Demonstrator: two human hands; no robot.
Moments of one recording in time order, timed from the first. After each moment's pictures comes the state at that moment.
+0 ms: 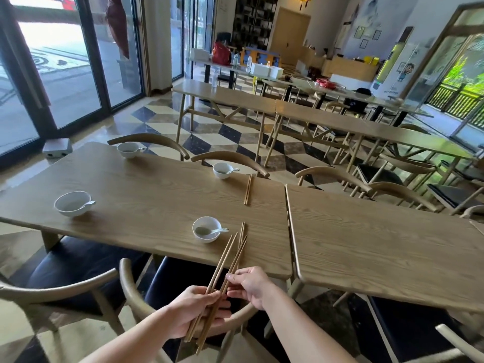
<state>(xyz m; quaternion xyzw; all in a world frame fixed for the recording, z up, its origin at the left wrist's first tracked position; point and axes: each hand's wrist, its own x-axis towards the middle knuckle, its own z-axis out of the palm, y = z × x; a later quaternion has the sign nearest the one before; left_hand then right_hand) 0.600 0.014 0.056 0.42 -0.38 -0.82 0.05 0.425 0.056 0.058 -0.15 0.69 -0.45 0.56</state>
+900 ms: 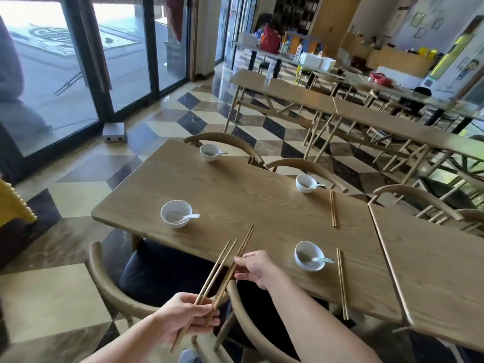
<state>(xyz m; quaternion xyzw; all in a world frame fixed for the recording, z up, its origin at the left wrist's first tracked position) 0.899 -0.226 0.030 0.48 -0.35 -0.80 0.07 0.679 -0.244 0.042 -0.13 0.73 -0.39 0.54</state>
